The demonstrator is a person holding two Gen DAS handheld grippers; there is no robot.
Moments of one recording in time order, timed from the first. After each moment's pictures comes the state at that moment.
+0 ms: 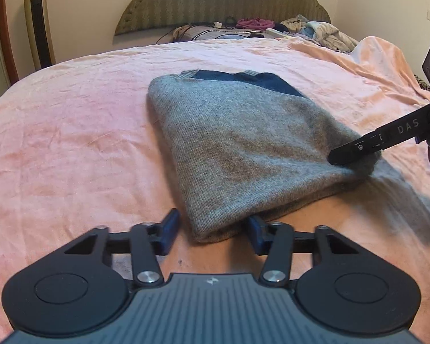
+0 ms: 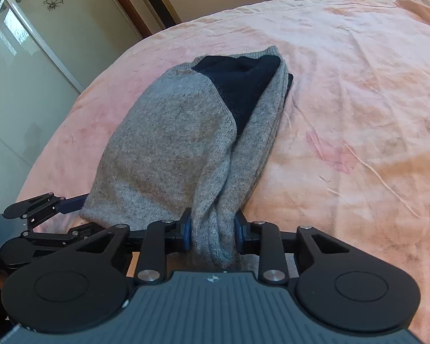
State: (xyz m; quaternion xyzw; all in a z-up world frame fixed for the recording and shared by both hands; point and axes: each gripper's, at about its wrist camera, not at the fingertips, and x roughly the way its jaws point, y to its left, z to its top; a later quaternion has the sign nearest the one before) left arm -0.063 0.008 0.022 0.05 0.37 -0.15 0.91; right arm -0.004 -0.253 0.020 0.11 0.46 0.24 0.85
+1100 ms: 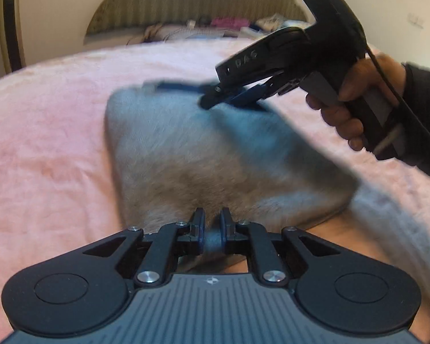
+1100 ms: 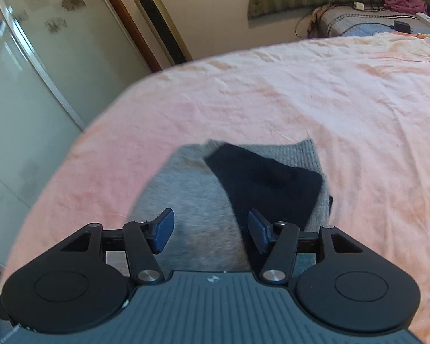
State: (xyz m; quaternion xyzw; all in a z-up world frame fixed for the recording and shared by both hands) left arm -0.026 -0.025 0.022 0.02 0.37 -0.21 0.91; right arm 0.136 -0.204 0.031 0.06 0.44 0.21 0.87
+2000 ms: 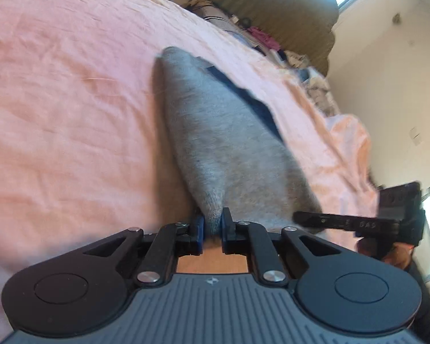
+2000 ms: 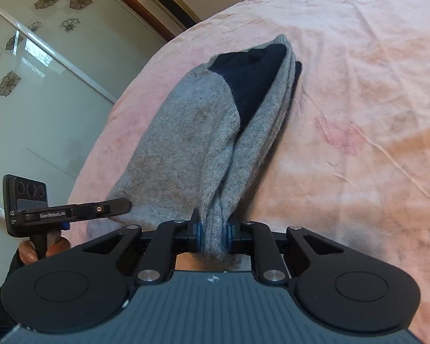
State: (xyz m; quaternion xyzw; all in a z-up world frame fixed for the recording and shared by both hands) left arm -0.030 0.064 0.020 -0.22 0.45 -0.20 0.84; right arm 0.000 -0.286 0.016 0.19 0.48 0.30 0.80
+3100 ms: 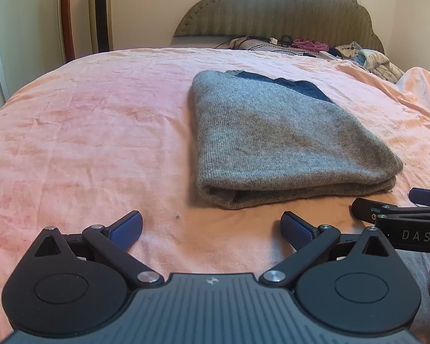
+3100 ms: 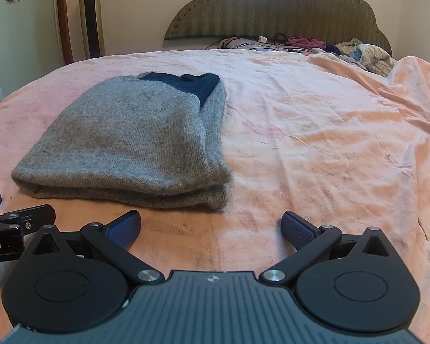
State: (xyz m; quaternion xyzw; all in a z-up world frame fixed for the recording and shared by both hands) left arm -0.101 -0.015 0.007 -0.01 0.35 -0.03 0.94; right arm -0.103 -0.206 -0.005 0.00 0.34 0.01 0.94
